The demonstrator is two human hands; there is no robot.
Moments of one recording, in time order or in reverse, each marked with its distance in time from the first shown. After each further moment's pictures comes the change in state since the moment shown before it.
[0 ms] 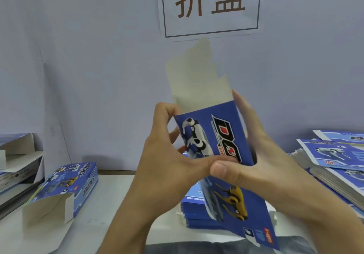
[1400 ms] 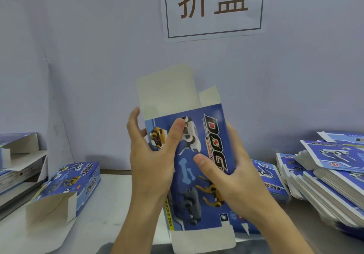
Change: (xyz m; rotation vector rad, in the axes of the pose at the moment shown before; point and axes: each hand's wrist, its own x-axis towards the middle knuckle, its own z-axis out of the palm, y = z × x) left_hand 0.004 -0.036 0.000 -0.165 0.489 -0.166; right_hand 0.014 0.059 0.035 0.092 0.278 -0.056
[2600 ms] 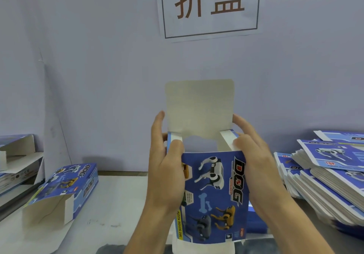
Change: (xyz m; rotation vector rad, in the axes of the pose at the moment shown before) left_hand -0.014 -0.002 0.016 -0.070 -0.155 -0.116; right_hand 0.011 -0.010 -0.021 0.178 0.126 0.186
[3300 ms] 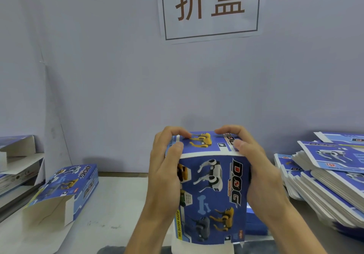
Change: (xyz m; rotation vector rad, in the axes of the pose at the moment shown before) left_hand -0.002 -0.009 -0.010 -0.100 -0.090 0.040; right_hand -0.005 0.005 -0.005 0.136 -0.108 -0.011
